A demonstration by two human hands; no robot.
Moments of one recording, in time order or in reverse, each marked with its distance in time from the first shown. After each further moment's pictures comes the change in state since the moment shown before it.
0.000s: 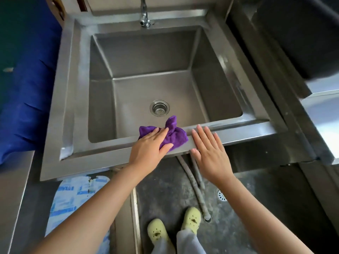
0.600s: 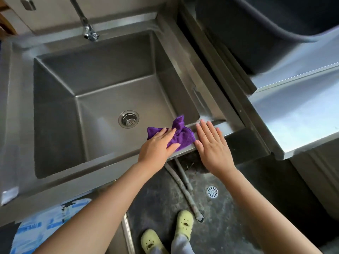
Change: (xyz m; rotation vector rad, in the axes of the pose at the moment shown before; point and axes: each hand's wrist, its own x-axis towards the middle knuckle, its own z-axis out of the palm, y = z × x) left_hand 0.083 0.133 0.018 -0.050 -0.183 0.059; right_hand 0.002 0.130 -0.017 0.034 0.048 0.211
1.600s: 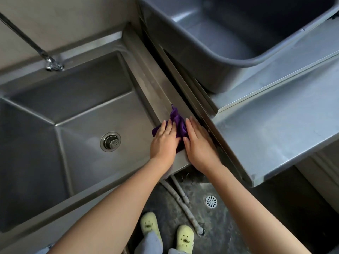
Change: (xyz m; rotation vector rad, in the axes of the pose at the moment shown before) left_hand 0.121 0.093 0.032 0.172 0.112 0.051; right_hand 0.064 0.065 -0.026 0.410 0.013 0.096
